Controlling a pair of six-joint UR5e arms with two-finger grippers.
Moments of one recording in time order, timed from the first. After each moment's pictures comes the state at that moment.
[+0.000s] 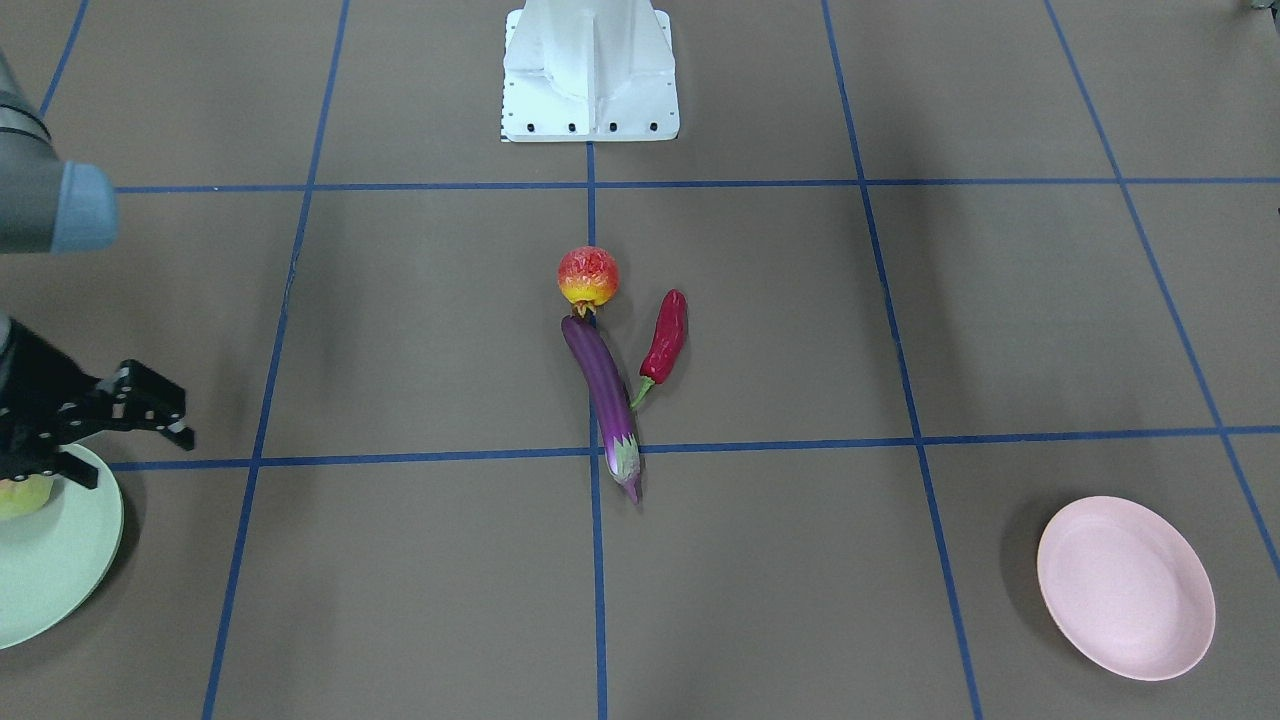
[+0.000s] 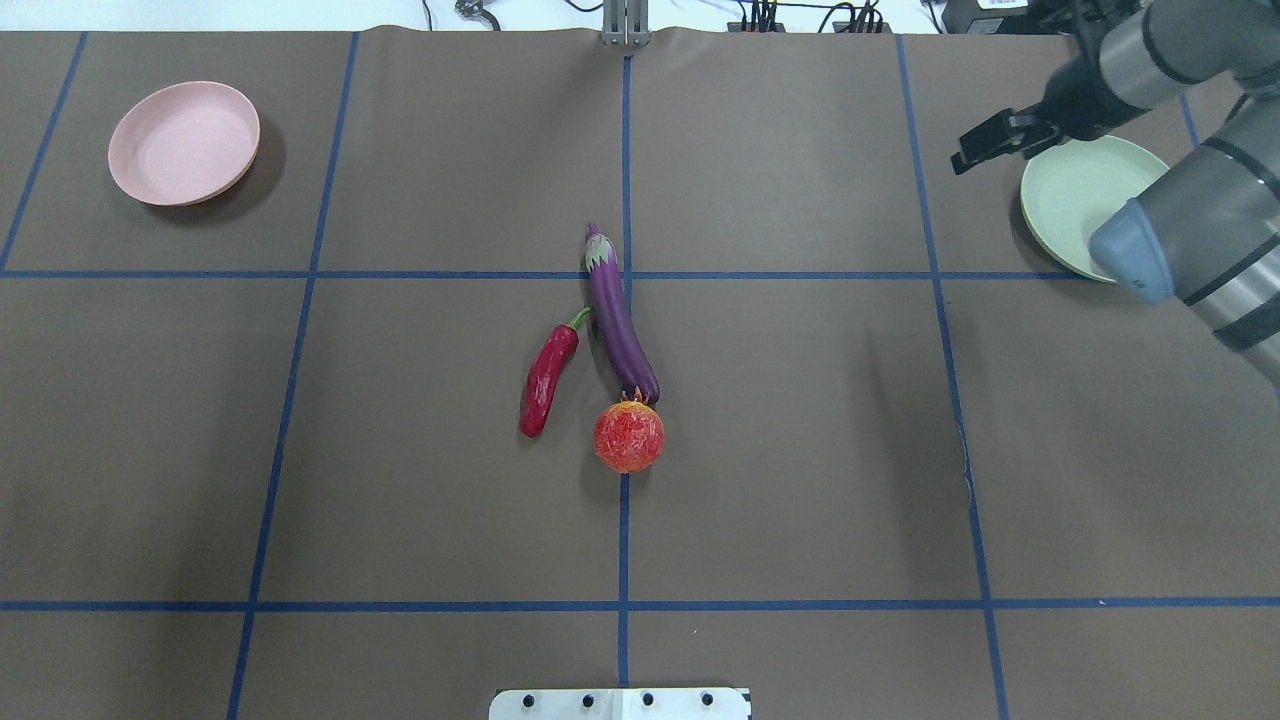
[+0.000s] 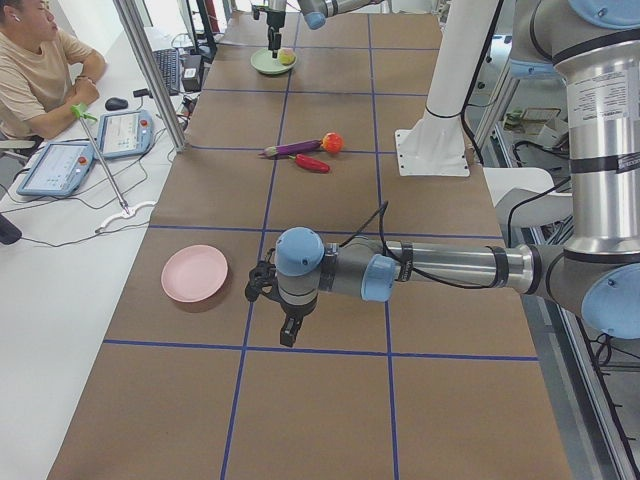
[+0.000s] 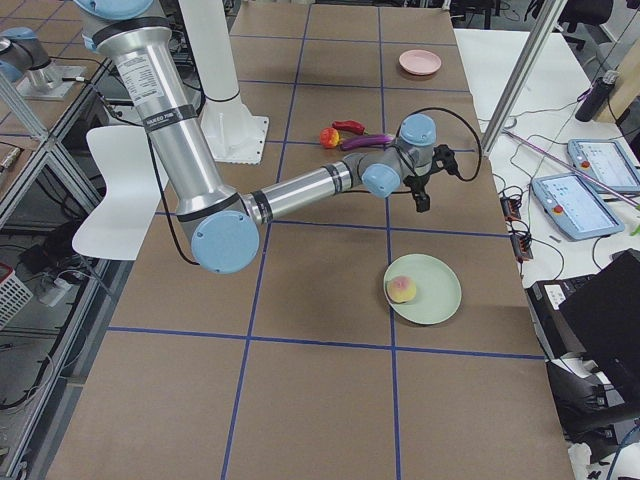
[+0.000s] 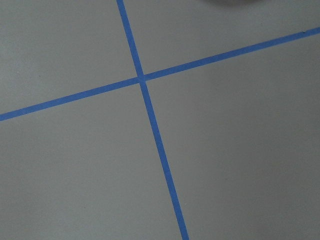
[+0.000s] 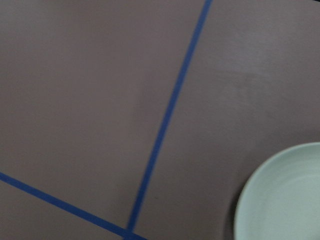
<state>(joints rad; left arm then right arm) -1.53 -1.41 -1.76 -1.70 -2.38 0.13 1.06 -1.15 1.59 -1.16 2.24 0.64</state>
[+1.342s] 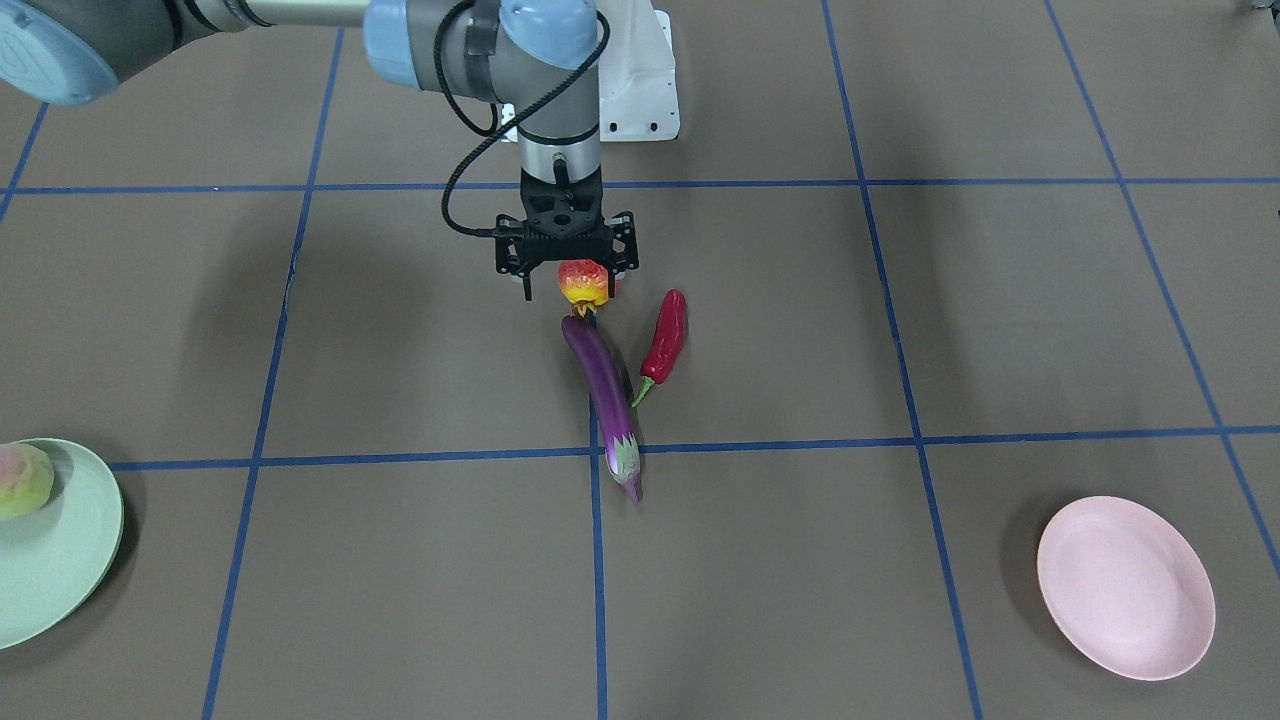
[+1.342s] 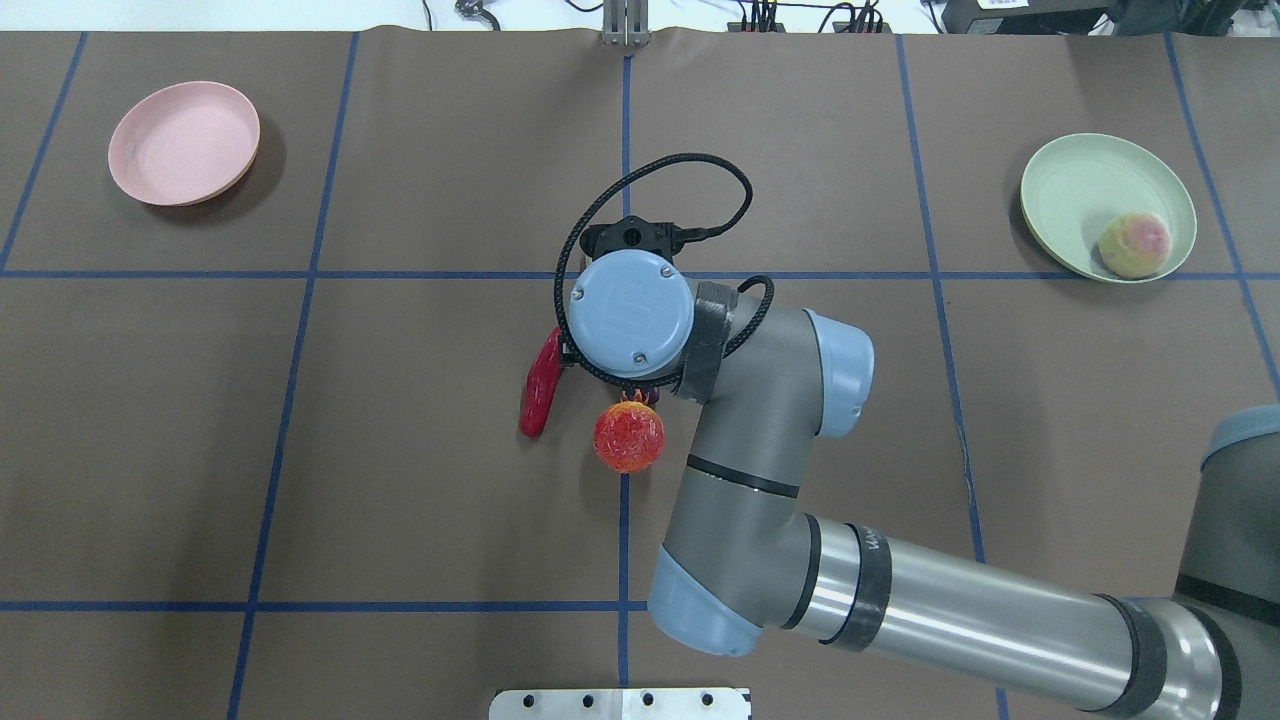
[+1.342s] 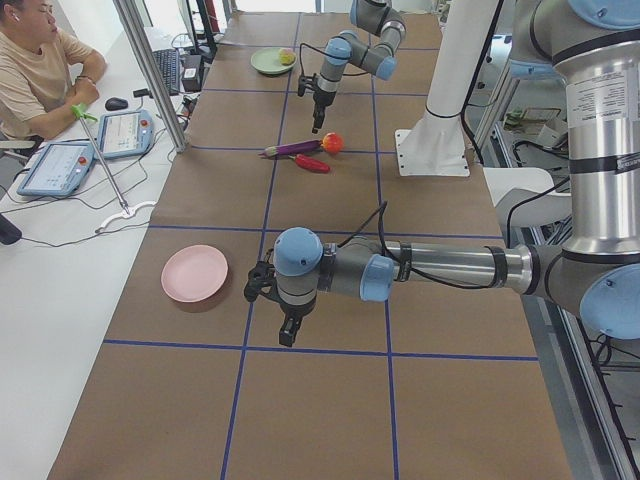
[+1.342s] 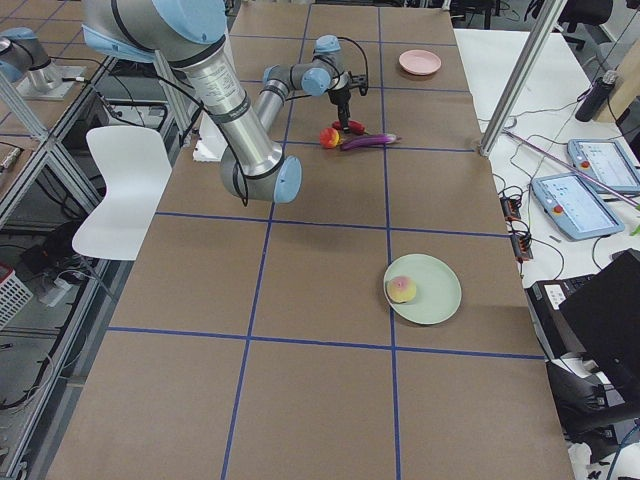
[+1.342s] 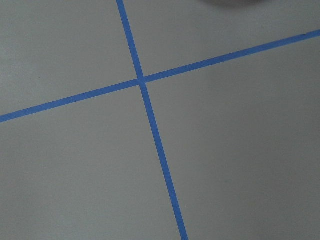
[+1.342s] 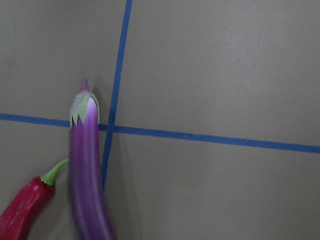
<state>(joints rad) -1.53 -1.41 -1.76 -1.70 -2.38 0.13 0.41 -0.74 1.61 -1.66 1.57 1.26</state>
